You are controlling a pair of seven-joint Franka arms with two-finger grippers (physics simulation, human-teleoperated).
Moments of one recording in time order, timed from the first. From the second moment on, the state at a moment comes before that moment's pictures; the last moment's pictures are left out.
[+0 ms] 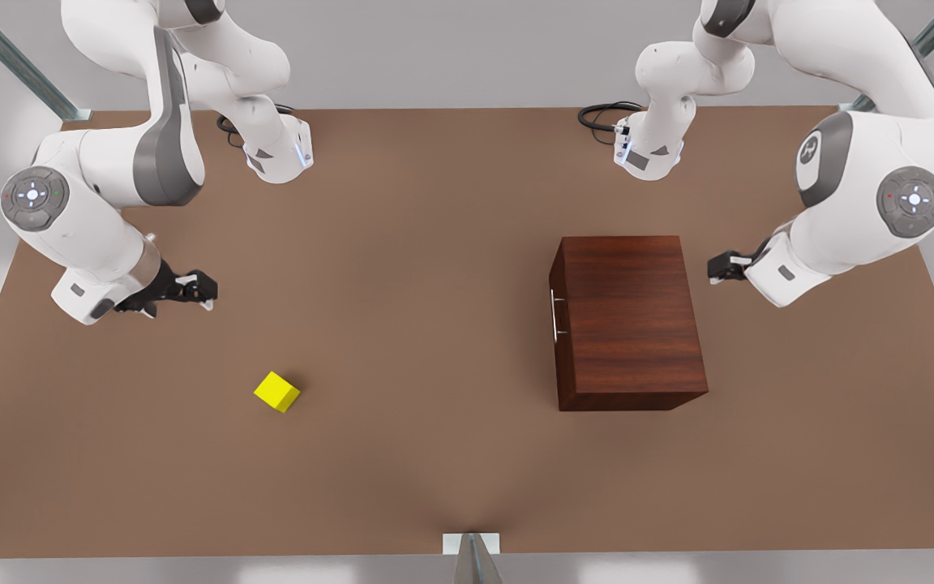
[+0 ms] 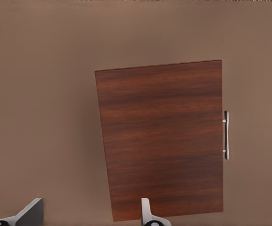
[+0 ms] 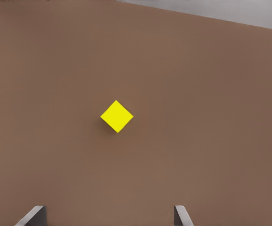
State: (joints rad) left arm -0.06 0.27 -0.09 -1.25 0.00 1.35 -0.05; right arm 0.20 0.17 -0.10 -1.48 -0.02 1.66 -0.05
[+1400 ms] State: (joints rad) left arm -0.60 0.68 -0.08 -1.27 0.24 1.65 -0.99; right arm 0.11 0.59 0.00 -1.57 -0.01 2.20 -0.59
